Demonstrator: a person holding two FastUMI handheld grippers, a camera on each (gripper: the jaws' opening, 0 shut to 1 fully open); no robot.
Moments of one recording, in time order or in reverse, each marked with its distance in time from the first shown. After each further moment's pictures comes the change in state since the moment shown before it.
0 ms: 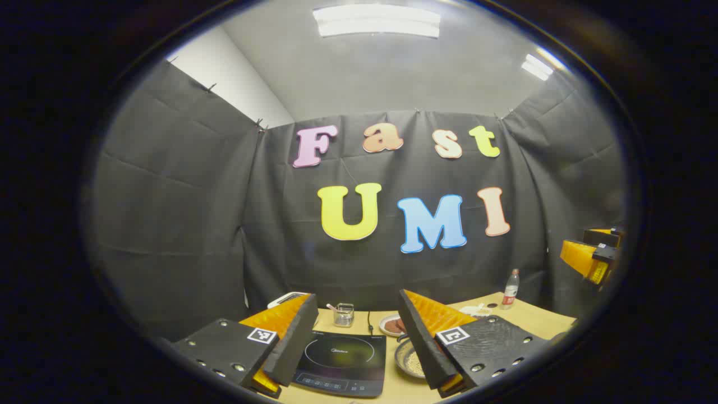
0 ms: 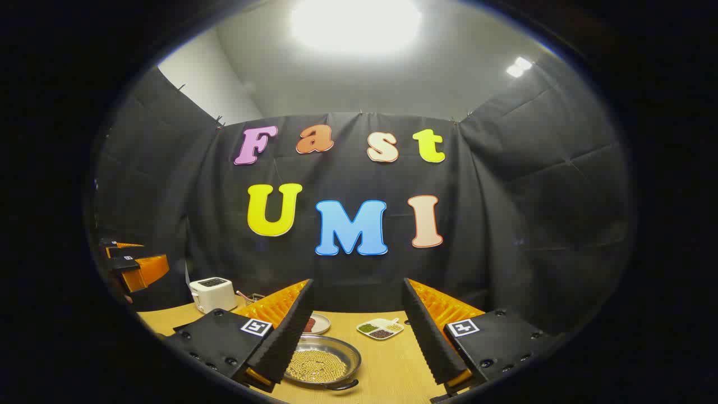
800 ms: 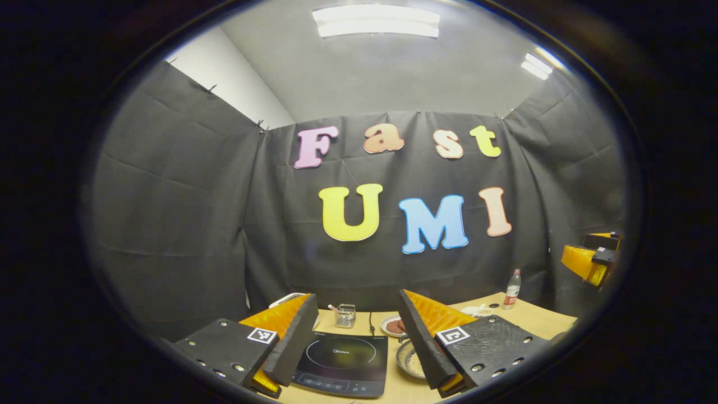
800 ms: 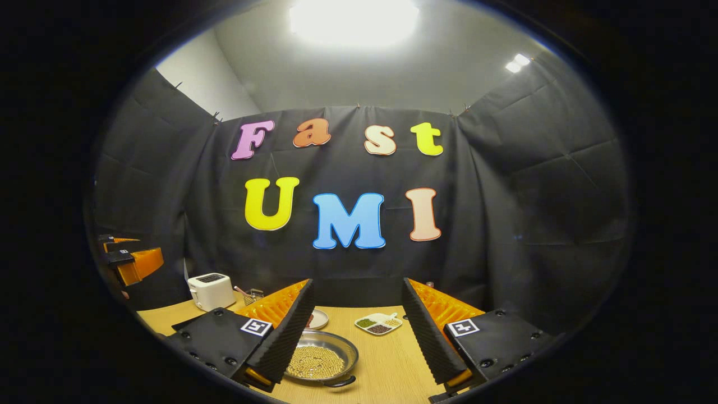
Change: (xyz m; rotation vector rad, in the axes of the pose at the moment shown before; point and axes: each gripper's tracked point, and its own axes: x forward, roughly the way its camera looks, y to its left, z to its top) left arm 0.002 0.000 0.000 -0.005 -0.010 -0.001; right arm 0.003 -0.003 -0.004 0.007 0.022 -0.004
